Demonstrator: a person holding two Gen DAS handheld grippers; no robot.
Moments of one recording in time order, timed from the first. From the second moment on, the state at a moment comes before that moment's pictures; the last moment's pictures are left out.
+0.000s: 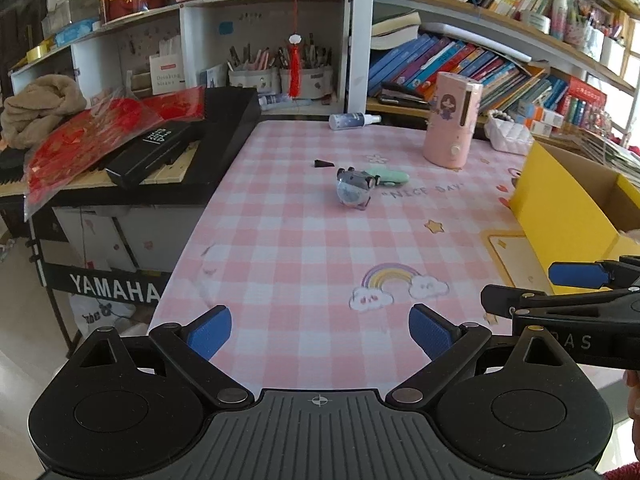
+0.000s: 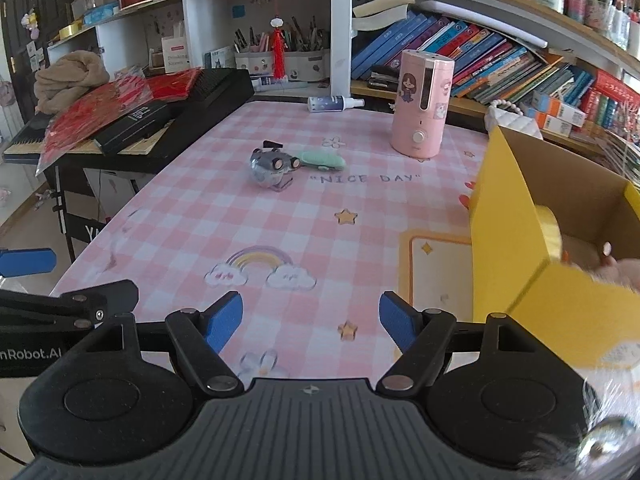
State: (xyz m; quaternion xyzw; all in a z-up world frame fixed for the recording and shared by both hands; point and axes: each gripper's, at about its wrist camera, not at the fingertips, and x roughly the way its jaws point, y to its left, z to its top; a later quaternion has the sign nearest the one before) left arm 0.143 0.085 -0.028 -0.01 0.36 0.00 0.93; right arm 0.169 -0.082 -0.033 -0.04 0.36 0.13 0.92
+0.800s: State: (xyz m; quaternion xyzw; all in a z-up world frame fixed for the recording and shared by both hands) left arm 0.278 0.056 -0.029 -0.01 0.37 0.00 0.93; right arm 0.338 -0.103 -0.028 -0.04 0.36 0.17 0.92
